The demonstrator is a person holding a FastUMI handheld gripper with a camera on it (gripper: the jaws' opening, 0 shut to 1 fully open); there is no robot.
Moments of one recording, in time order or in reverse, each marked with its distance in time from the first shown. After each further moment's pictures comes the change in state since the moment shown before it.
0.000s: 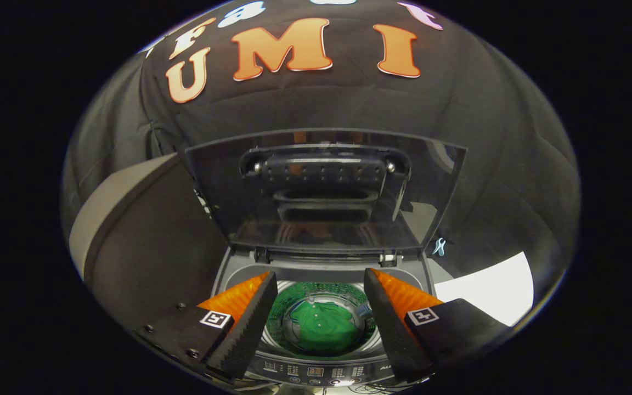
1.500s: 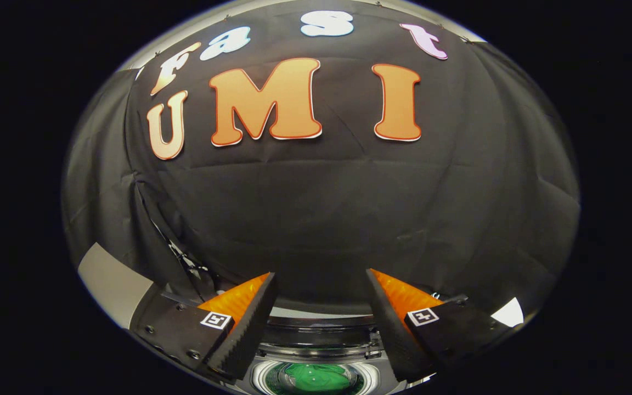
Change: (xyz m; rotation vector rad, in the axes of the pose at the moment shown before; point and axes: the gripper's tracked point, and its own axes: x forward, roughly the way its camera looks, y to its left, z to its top) arm 0.056 -0.008 0.191 -0.021 -0.248 -0.038
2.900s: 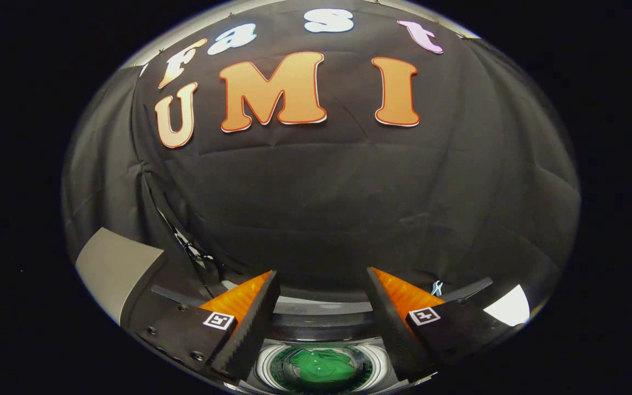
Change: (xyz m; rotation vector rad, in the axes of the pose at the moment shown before) arm -0.048 0.010 -0.054 0.015 0.018 0.011
